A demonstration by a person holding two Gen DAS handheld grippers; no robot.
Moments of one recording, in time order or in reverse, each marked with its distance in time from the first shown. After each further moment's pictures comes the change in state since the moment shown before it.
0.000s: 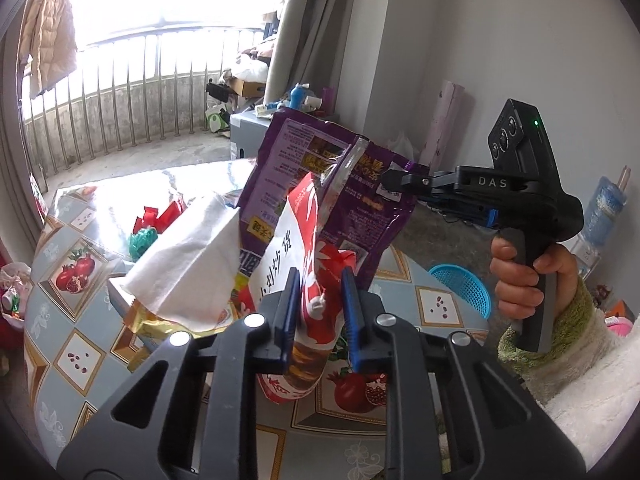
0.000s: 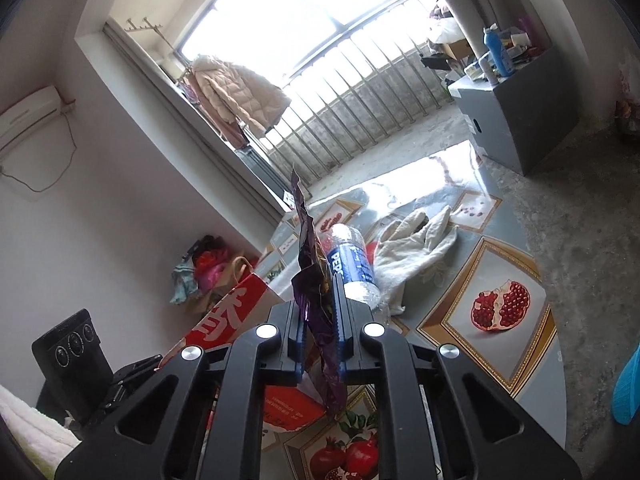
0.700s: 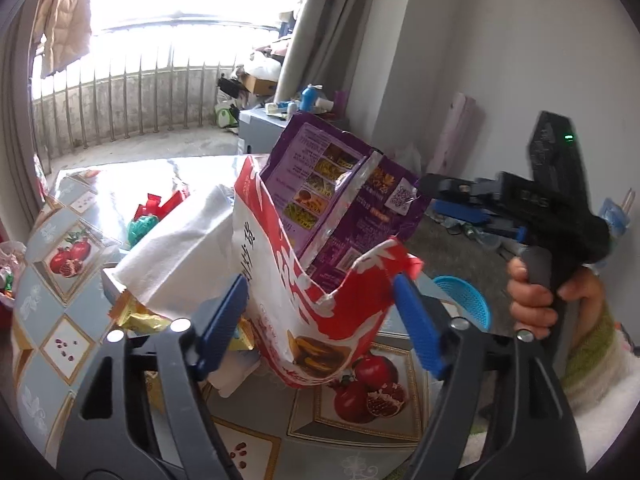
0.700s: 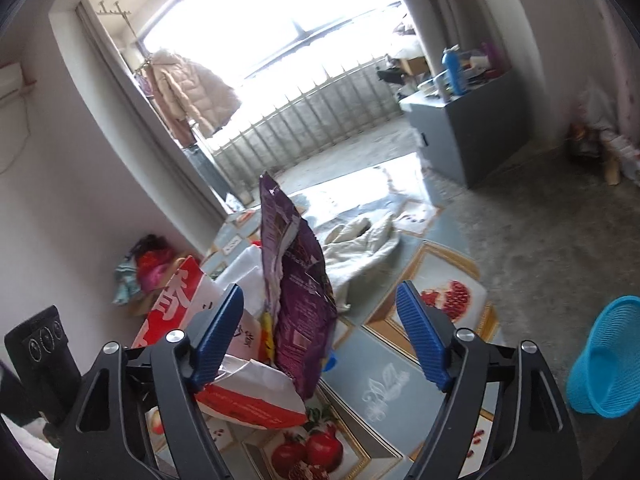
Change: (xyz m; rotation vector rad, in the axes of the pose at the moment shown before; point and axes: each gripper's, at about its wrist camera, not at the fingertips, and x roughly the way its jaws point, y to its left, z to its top) left arm 0.010 0.007 -0.010 -0.075 -0.009 -0.005; right arm -0.008 0.008 -0.004 -0.028 -0.010 -0.221
